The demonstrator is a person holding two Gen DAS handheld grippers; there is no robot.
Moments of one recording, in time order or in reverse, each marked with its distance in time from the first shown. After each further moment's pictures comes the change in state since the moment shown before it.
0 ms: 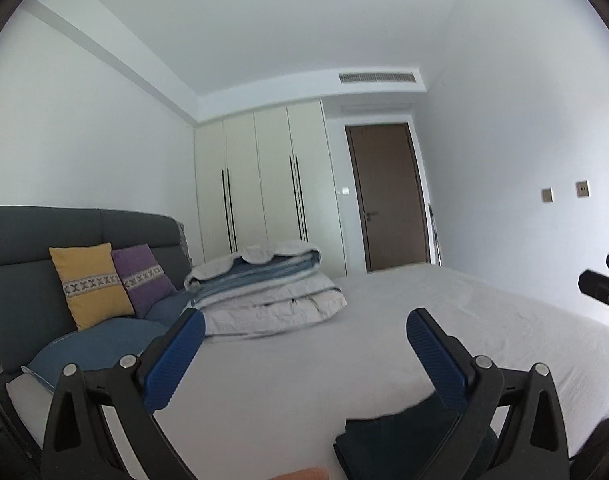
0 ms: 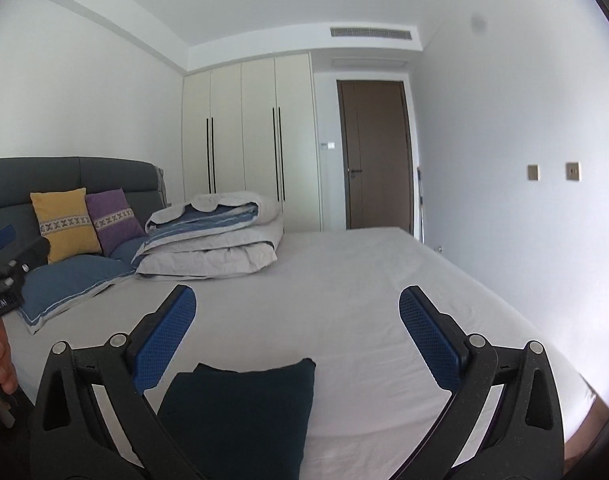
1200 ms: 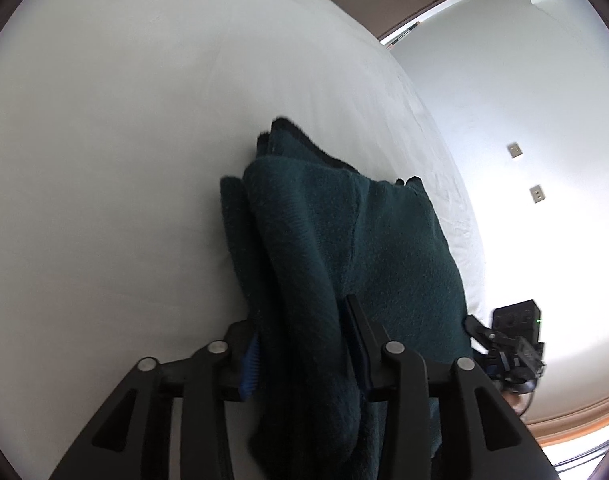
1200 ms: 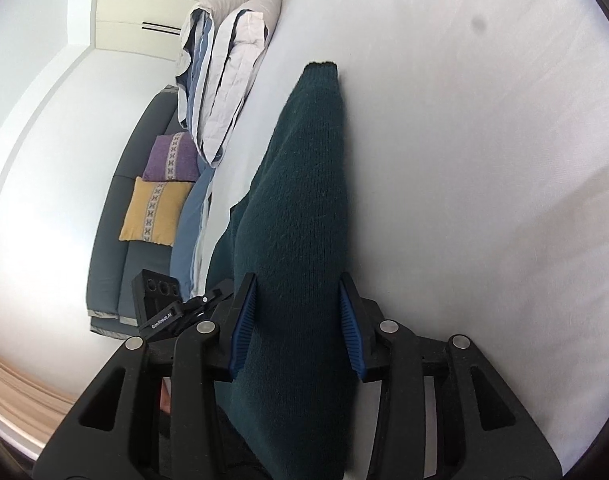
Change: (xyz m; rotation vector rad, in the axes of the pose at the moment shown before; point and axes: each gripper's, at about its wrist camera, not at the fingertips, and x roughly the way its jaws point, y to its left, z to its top) left arm 0.245 -0.007 -0.251 -0.632 1.042 -0.579; right arm 0.281 -0.100 -0.289 0.883 0.850 0.537
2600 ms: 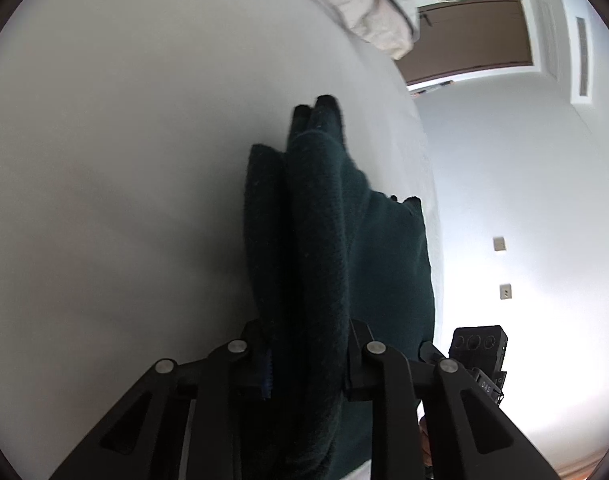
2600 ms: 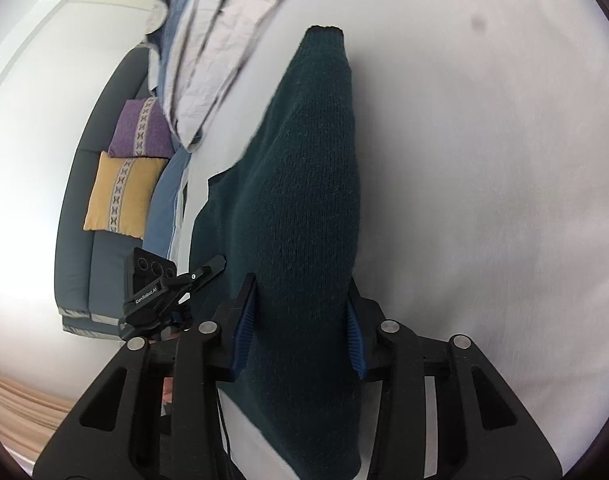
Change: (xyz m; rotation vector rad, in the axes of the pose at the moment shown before) left arm 0.003 0.108 0.193 -0.282 -0.002 -0.183; right arm 0.200 0.083 0.167 -0.089 0.179 -0.083
